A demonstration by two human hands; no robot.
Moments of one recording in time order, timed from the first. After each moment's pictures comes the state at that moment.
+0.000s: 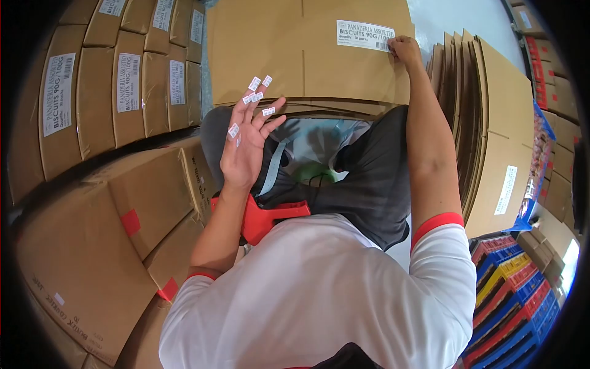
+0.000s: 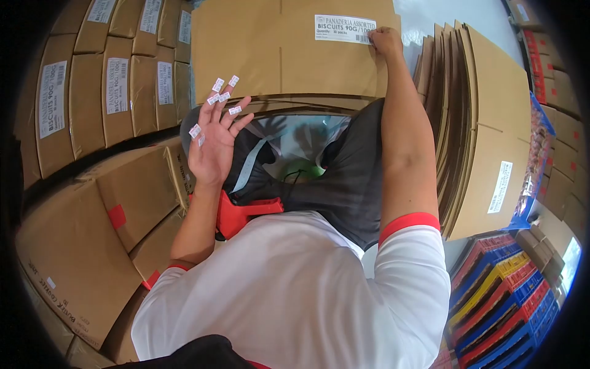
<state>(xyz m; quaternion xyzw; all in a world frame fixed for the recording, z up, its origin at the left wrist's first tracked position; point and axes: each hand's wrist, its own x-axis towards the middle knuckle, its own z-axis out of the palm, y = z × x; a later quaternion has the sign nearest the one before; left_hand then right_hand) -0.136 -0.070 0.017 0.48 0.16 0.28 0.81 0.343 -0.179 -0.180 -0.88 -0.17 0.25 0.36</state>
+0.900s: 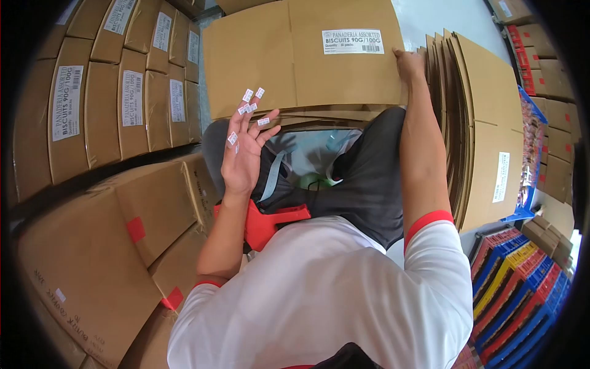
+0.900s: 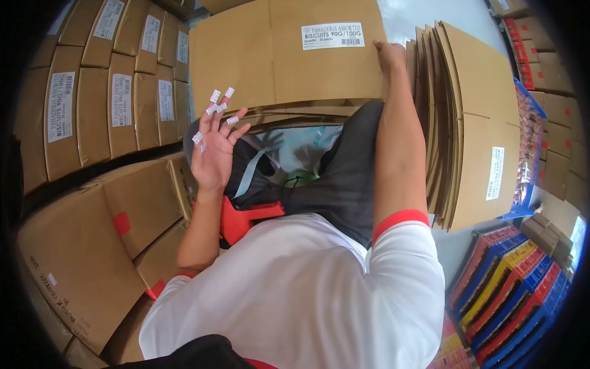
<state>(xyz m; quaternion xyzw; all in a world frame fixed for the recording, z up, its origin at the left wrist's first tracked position) -0.140 -0.073 0.022 0.47 0.17 0.29 0.81 0.338 -0.228 -0.137 -0.83 0.04 0.26 0.49</state>
